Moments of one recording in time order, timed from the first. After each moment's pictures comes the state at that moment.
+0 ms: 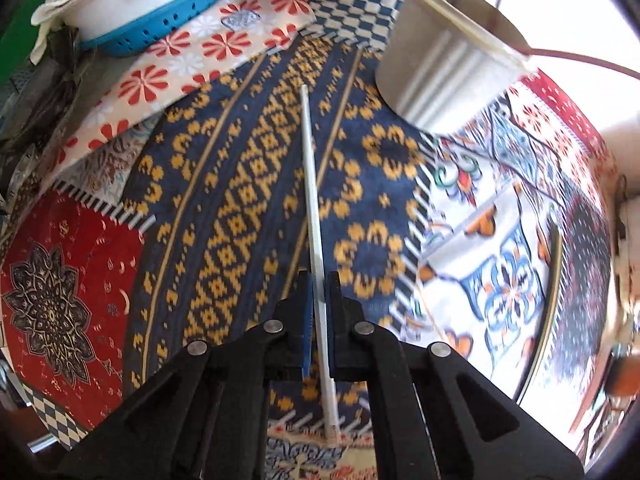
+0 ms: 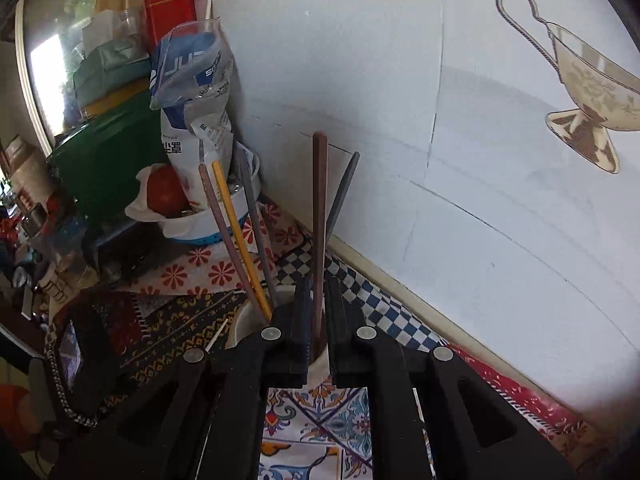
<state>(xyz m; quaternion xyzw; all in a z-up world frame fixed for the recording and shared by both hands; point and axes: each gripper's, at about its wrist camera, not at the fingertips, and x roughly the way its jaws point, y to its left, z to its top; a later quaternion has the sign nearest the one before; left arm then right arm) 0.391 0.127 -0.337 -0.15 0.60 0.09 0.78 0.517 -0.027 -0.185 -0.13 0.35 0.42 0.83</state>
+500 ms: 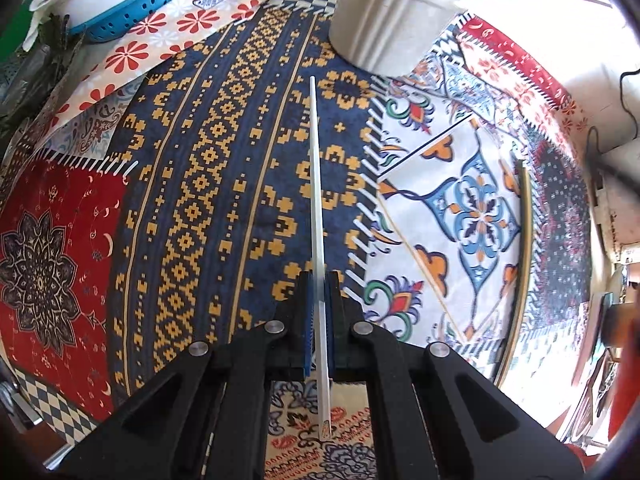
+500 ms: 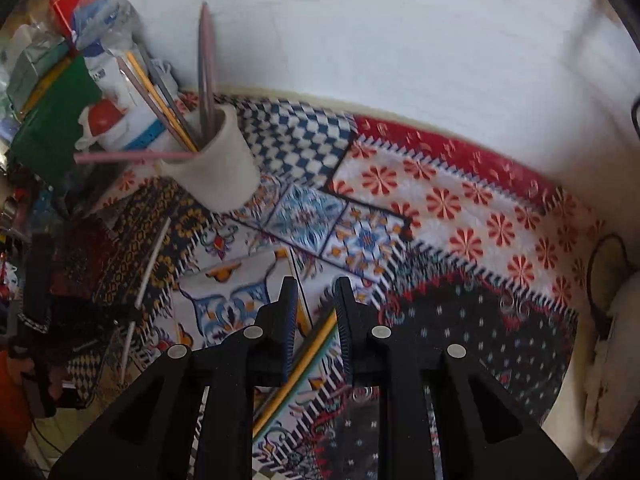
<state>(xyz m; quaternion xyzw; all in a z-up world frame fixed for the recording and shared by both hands) 0.325 0.087 -0.330 -0.15 0.61 0.03 0.78 0.463 -0.140 -0.278 -0.08 0.54 0.26 0.80</state>
